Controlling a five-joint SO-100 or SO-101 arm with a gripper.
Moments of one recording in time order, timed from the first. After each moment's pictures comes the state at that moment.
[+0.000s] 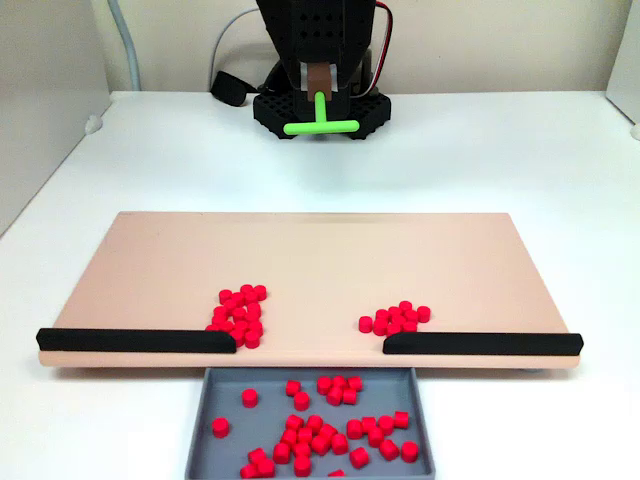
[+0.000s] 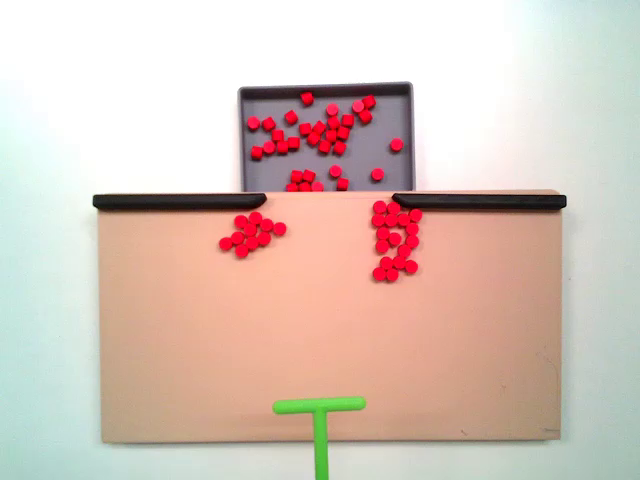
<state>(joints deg) 1.7 105.6 97.7 97.9 -91.1</state>
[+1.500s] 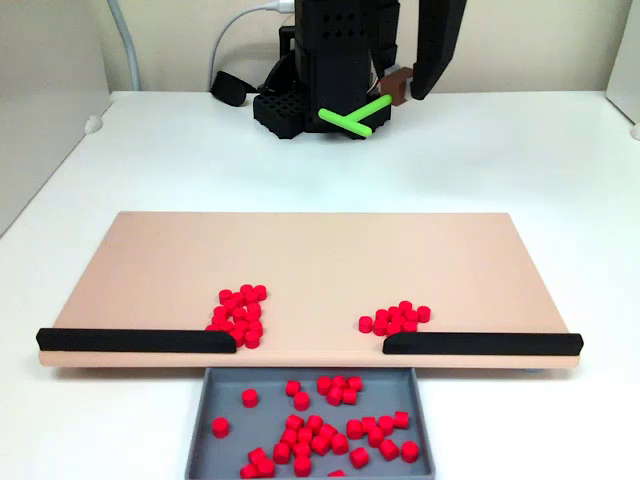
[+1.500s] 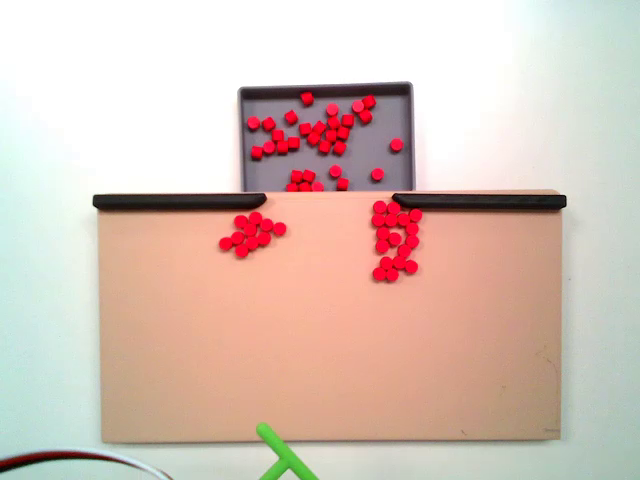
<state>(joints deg) -15.2 102.5 97.7 97.9 -25.8</state>
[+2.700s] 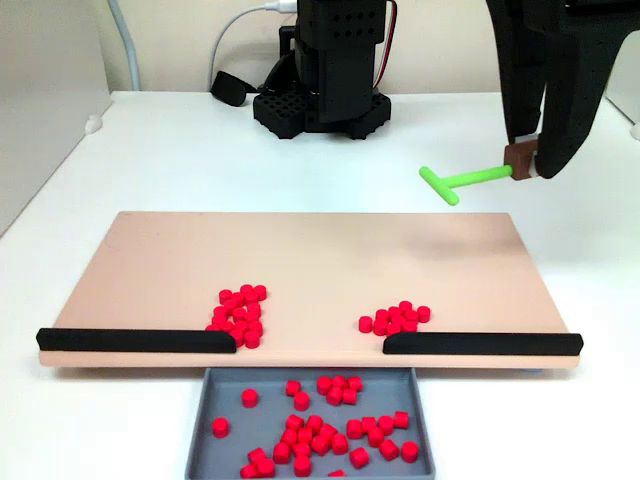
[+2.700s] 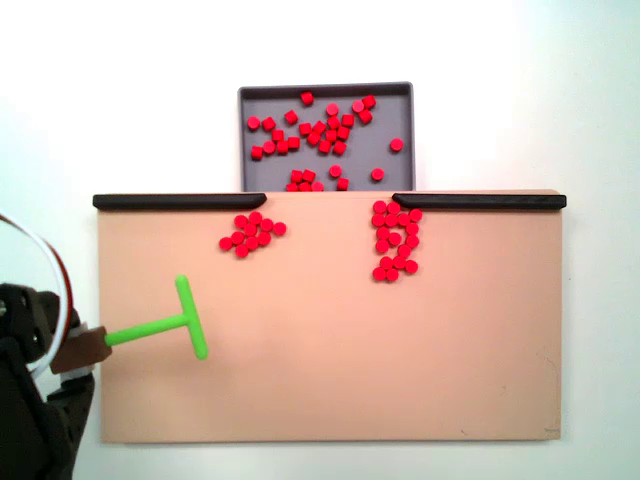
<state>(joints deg) -21.6 66.6 54.5 98.4 10.2</state>
